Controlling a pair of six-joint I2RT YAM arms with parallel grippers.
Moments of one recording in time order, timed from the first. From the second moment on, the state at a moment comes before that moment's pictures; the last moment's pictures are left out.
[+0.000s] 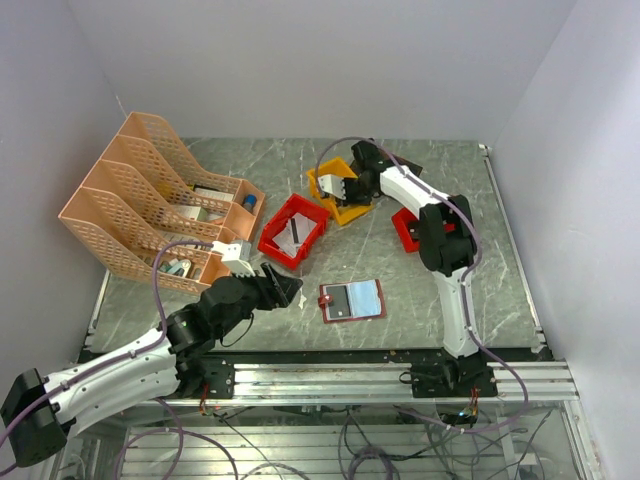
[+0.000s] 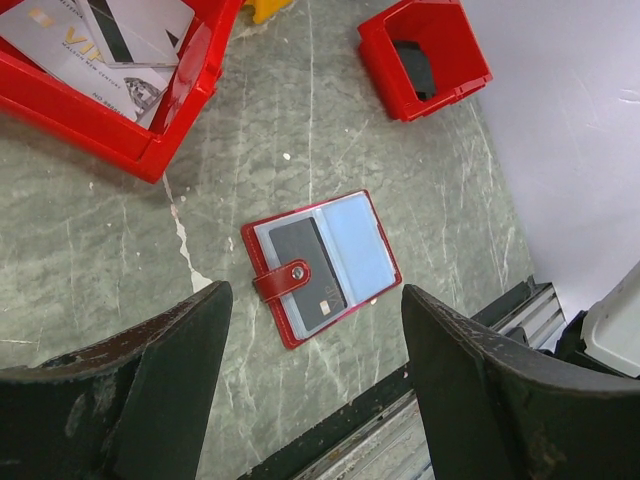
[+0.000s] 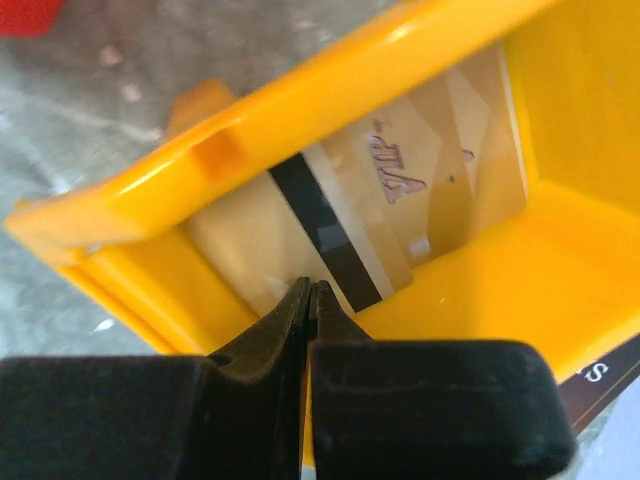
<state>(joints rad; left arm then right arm) -0.93 0.65 0.33 0.05 -0.29 -0.82 0.39 2.35 1.94 -0.68 -0.32 -1.29</state>
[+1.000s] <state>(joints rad) -0.93 0.77 0.24 0.25 -0.22 -0.89 0.54 1.89 1.30 -0.70 -0.50 -1.10</state>
